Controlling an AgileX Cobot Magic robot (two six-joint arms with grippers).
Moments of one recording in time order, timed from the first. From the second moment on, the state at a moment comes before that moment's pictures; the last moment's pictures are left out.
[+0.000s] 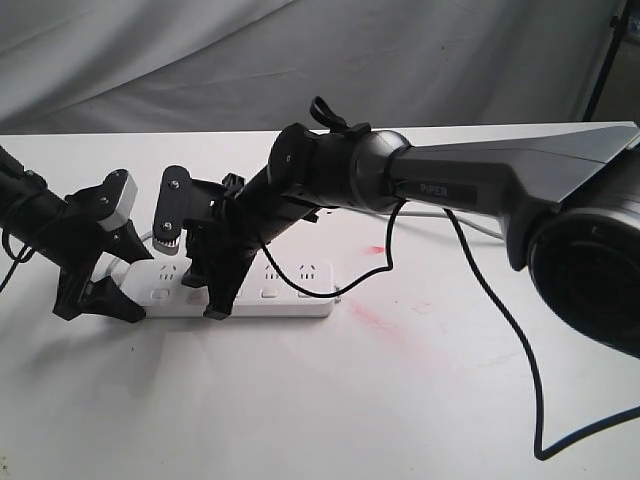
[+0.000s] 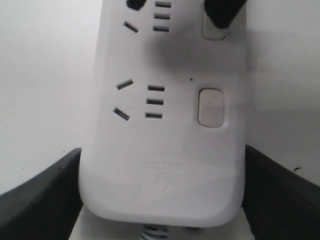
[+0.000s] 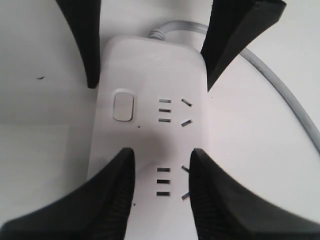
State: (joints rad) left arm -0.07 2.17 -1.32 -0.71 1.00 2.00; right arm 0.57 2.35 -1.78 0.68 0.59 -1.42
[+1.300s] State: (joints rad) left arm -0.07 2.17 -1.32 -0.71 1.00 2.00; right arm 0.58 2.37 -1.78 0.65 0.59 -1.44
